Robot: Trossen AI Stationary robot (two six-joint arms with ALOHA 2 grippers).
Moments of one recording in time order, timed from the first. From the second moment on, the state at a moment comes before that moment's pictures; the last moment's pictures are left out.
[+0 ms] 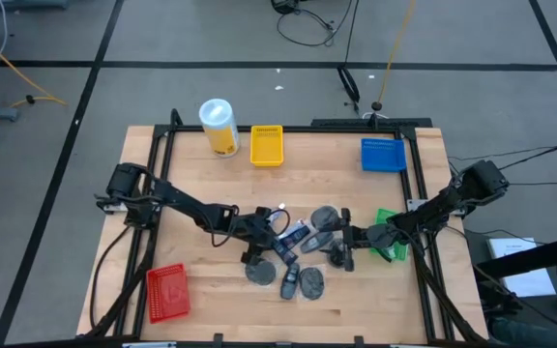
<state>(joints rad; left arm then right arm) -0.15 1.84 0.79 0.25 0.00 0.20 0.41 1.49 0.25 0.92 0.39 0.10</state>
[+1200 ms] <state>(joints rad) -0.18 1.90 0.79 0.46 0.08 0.21 0.41 1.49 0.25 0.92 0.39 0.11</state>
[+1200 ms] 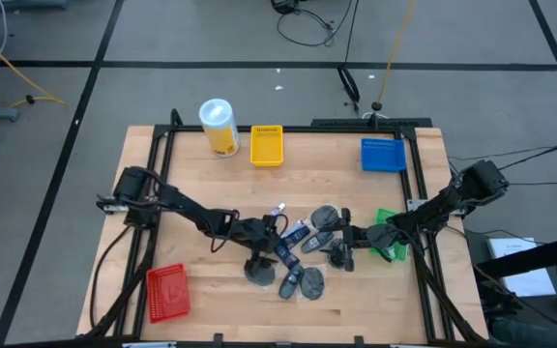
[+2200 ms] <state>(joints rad) -0.30 1.49 0.79 0.11 -0.11 0.03 0.41 1.49 0.25 0.93 0.39 0.11</state>
